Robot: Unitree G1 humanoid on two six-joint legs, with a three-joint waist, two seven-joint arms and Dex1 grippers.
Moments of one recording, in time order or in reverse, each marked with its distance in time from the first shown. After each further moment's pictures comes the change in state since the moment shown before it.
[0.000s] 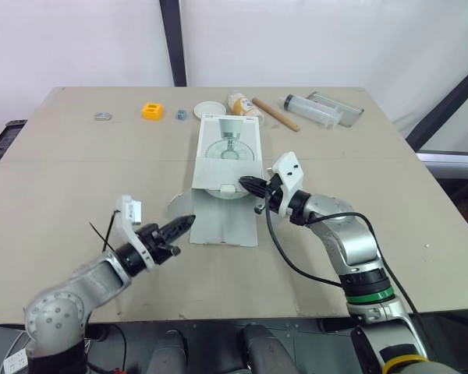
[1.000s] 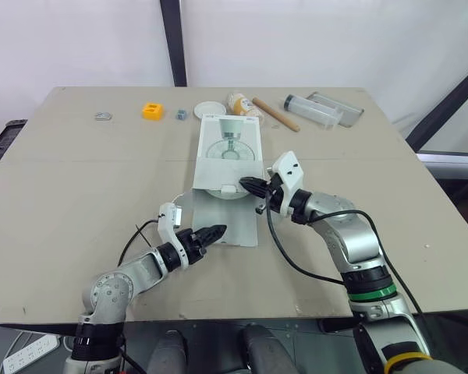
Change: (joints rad) left arm -0.172 -0.023 -0.239 0.324 0.226 -0.126 -0.142; right arm -0.010 -0.019 0.004 0.001 -0.001 0.015 0.017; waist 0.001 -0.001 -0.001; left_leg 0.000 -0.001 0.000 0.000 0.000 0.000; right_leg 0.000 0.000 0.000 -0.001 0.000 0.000
